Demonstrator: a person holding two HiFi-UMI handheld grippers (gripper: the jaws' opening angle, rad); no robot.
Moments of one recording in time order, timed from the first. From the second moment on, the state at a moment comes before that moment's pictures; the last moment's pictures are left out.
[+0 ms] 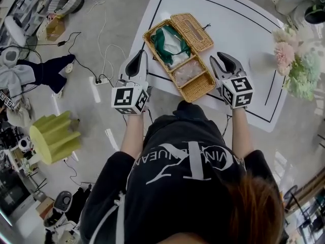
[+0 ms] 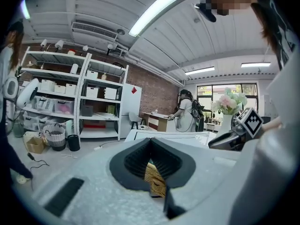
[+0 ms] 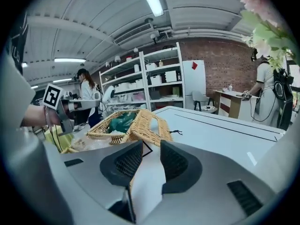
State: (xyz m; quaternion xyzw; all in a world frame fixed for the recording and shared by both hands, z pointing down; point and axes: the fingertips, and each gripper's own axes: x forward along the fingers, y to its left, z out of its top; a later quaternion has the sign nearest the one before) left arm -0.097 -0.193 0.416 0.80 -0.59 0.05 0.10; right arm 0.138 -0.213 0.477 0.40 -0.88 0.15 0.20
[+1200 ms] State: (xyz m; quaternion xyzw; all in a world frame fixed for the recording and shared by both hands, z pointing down) left arm -0.110 -0.196 0.431 0.80 -0.58 0.10 0.13; right arm 0.124 -0.257 0.522 0.34 -0.84 0.00 0.42
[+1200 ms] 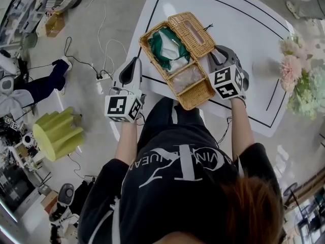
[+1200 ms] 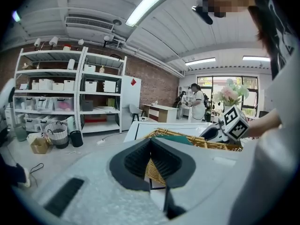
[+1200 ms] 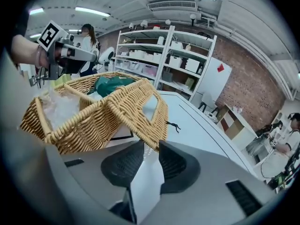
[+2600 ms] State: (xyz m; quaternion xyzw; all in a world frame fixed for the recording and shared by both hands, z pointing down) left arm -0.132 -0.207 0.410 0.83 -0.55 0.07 0.11; right arm 0.140 -0.265 0.458 0.49 -0.79 -0.05 0.38
